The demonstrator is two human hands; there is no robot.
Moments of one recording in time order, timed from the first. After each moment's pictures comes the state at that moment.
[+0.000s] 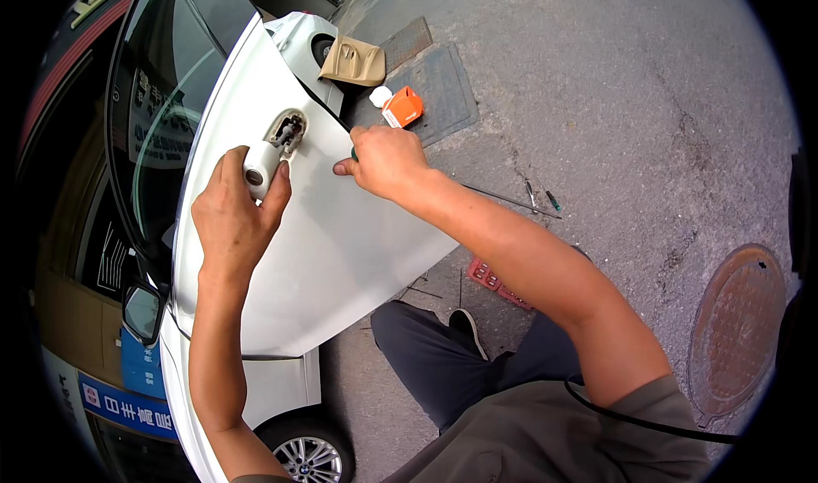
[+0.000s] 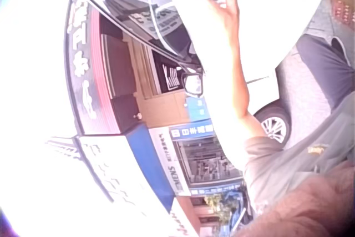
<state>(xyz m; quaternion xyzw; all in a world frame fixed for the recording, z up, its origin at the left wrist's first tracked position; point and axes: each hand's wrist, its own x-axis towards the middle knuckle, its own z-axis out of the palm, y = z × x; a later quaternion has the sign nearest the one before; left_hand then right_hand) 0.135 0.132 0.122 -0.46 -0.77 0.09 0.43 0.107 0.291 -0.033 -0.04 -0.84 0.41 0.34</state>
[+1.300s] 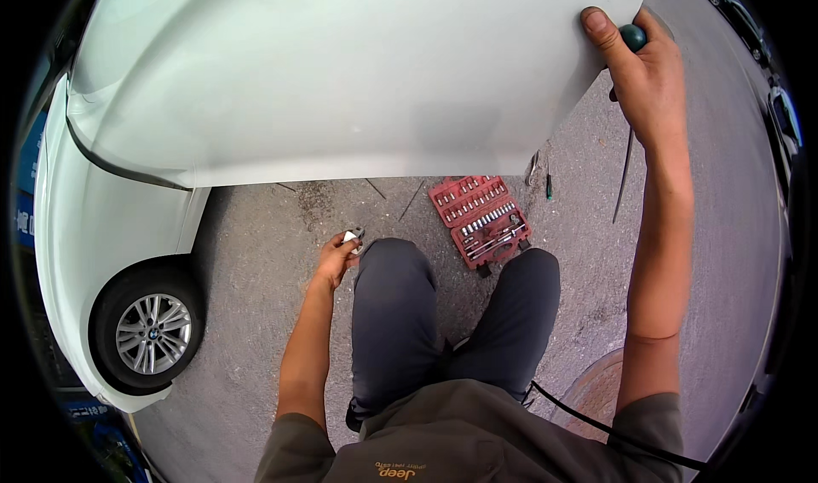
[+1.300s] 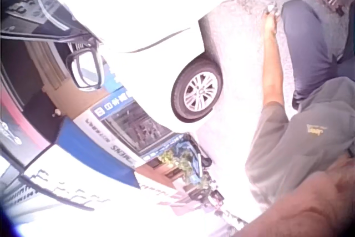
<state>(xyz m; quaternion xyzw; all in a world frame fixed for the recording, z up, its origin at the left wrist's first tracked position) 0.111 -0.163 -0.418 0.21 -0.66 -0.68 -0.24 0.092 0.296 -0.039 -0.03 -0.86 0.33 0.38</state>
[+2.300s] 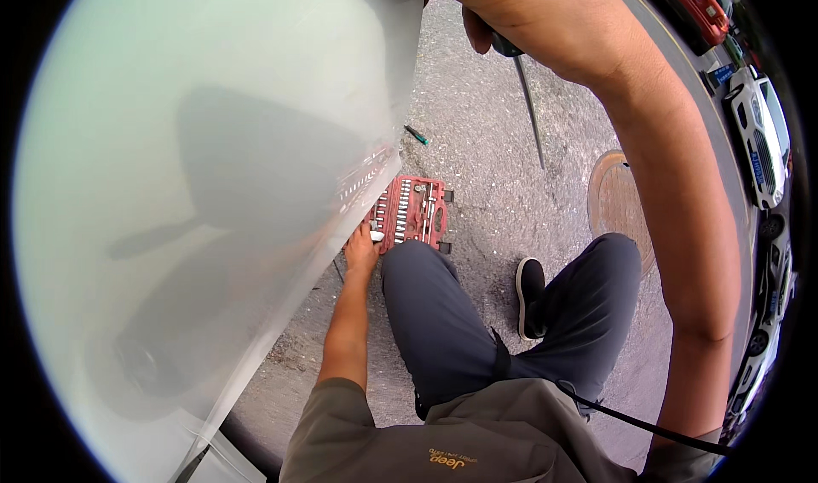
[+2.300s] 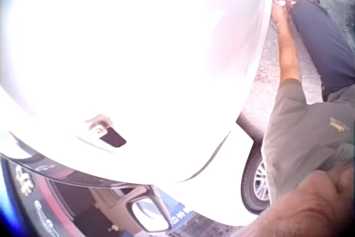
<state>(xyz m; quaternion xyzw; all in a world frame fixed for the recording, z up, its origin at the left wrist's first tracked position) -0.015 0.070 -0.589 -0.49 -0.84 -0.18 -0.15 0.116 0.236 -0.001 -0.14 -0.84 0.44 0.29</state>
